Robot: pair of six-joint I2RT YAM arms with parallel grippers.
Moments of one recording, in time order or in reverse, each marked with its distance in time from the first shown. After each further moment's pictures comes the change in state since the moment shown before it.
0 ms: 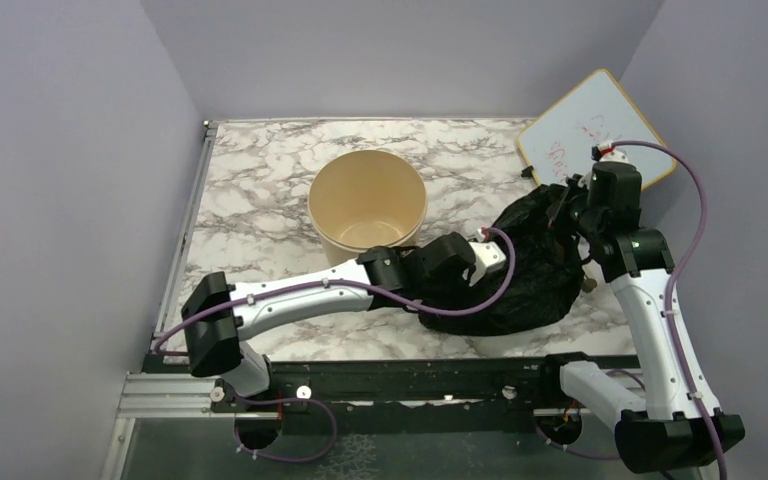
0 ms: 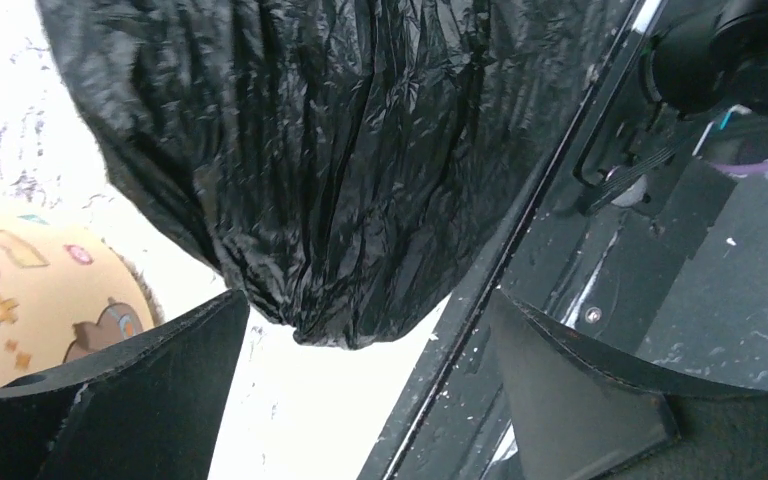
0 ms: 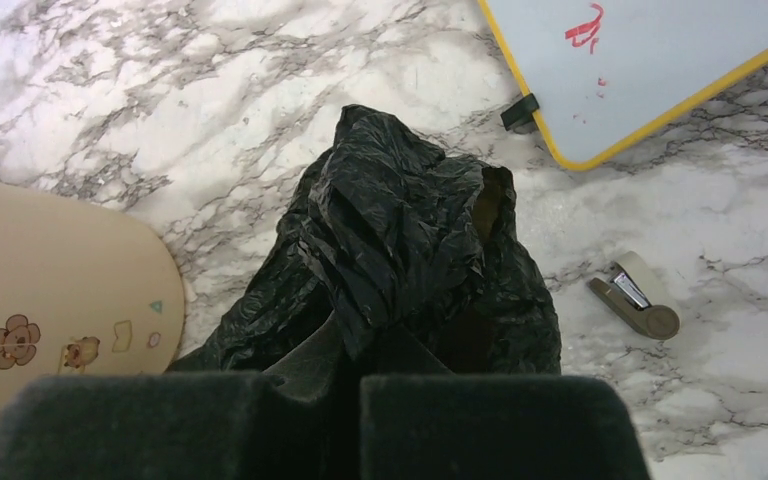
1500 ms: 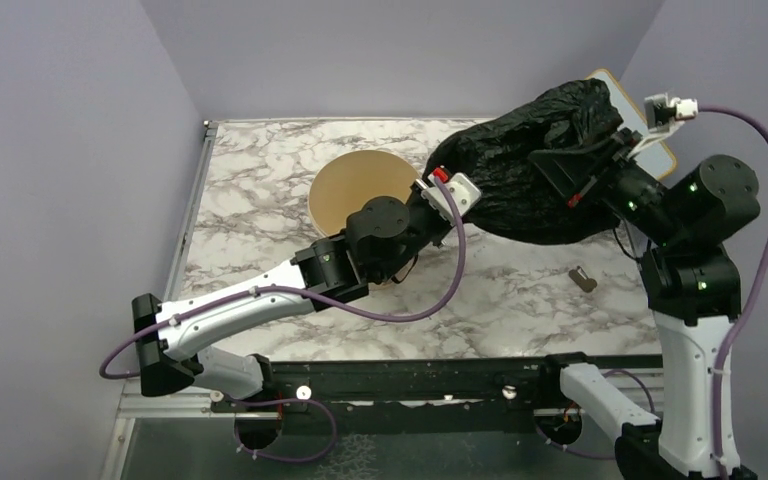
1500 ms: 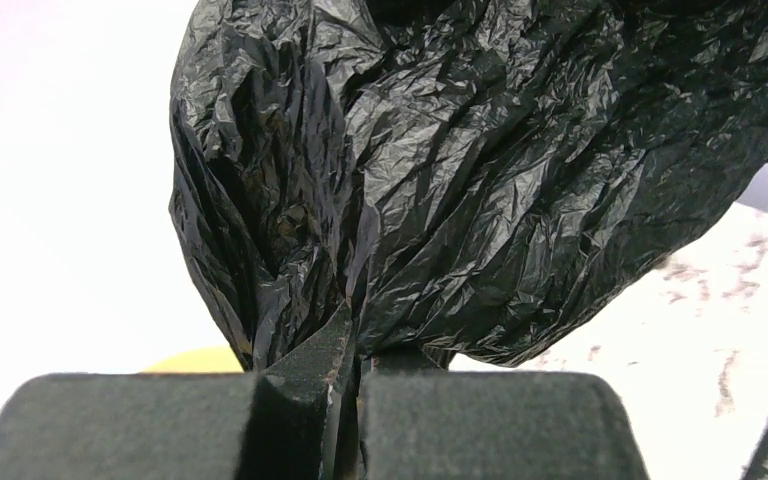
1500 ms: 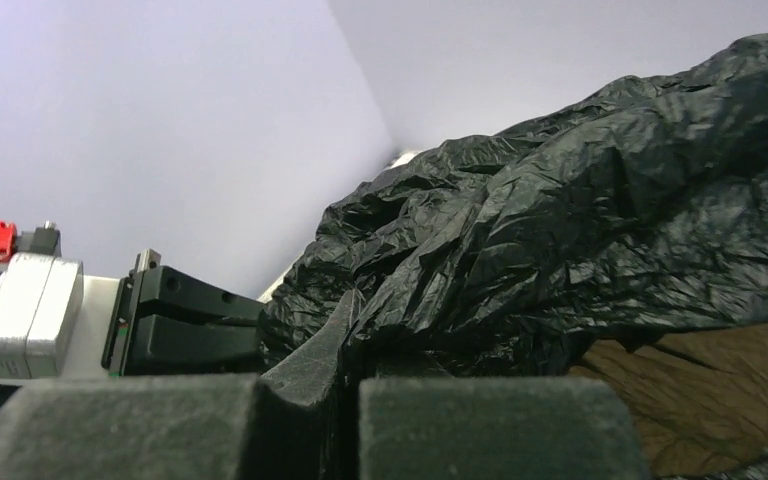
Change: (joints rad) left arm 0.028 -0.204 0.031 0.537 -0.335 0.371; right arm 0.000 -0.103 0.341 0.266 -0.692 0.101
